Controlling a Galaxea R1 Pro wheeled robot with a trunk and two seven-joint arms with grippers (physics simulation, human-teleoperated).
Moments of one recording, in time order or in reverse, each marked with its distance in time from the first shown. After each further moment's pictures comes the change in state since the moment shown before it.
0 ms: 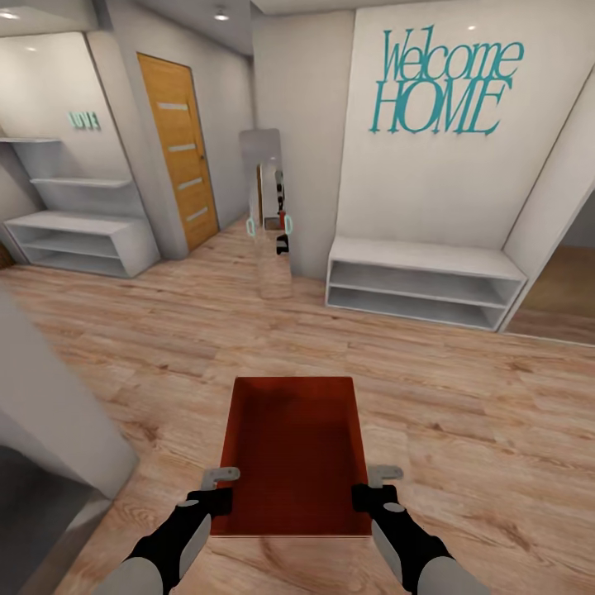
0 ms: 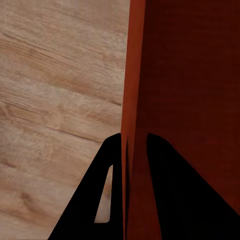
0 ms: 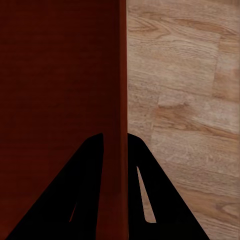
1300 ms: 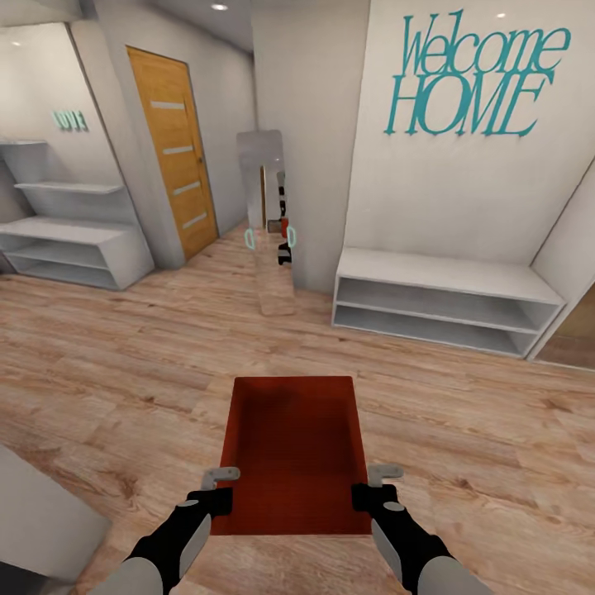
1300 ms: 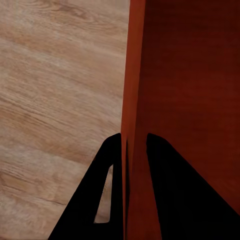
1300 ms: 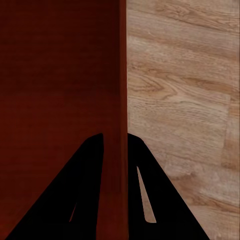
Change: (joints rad) left arm 0.000 0.000 0.001 0.000 0.003 0.000 0.000; right arm 0.000 0.000 0.004 -0.006 -0.001 0.007 -0.001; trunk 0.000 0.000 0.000
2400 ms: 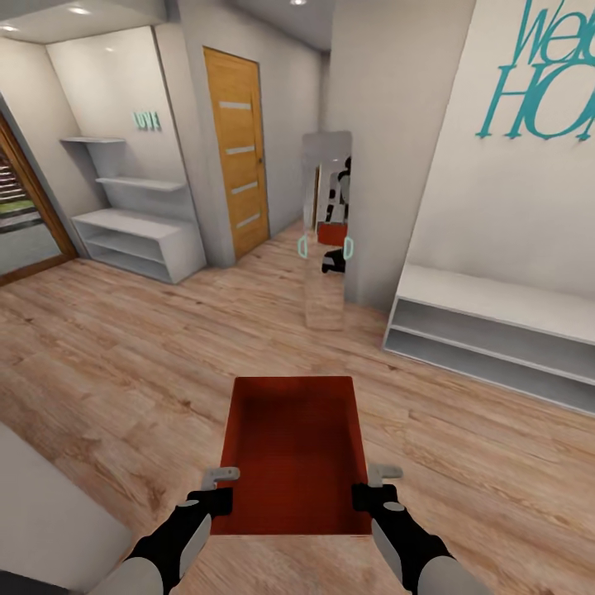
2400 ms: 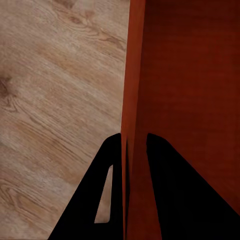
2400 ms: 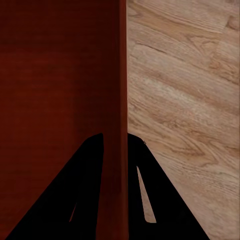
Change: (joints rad) left arm 0.000 -0.001 0.001 0.001 -0.001 0.000 0.000; right arm 0.000 -0.001 0.000 0.000 0.000 0.000 0.001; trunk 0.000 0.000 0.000
